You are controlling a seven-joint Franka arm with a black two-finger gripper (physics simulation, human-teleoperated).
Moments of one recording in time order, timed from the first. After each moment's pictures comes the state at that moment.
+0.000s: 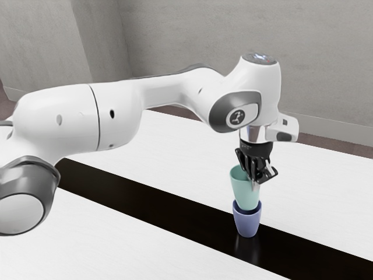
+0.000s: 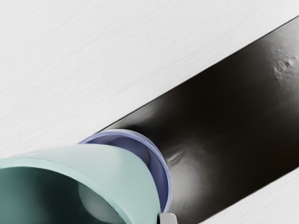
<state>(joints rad) -0.59 0.55 0.02 -1.29 0.00 1.82 -0.04</state>
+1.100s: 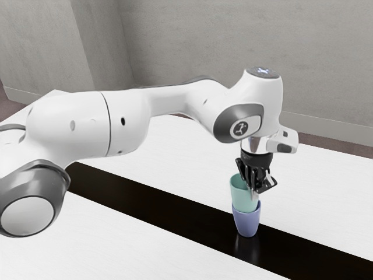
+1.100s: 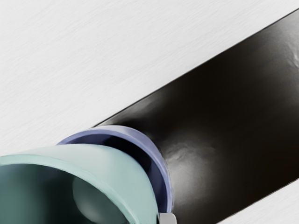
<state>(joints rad) -0.58 0.60 0.03 -1.29 -0.01 1.83 -0.04</state>
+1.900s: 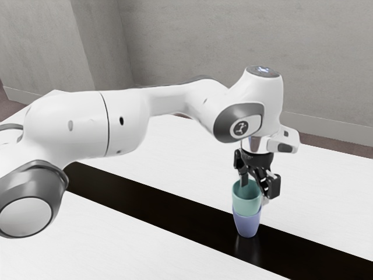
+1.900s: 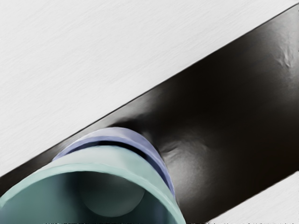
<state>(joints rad) -0.60 0.58 0.04 -1.31 -0.02 1.83 -0.03</state>
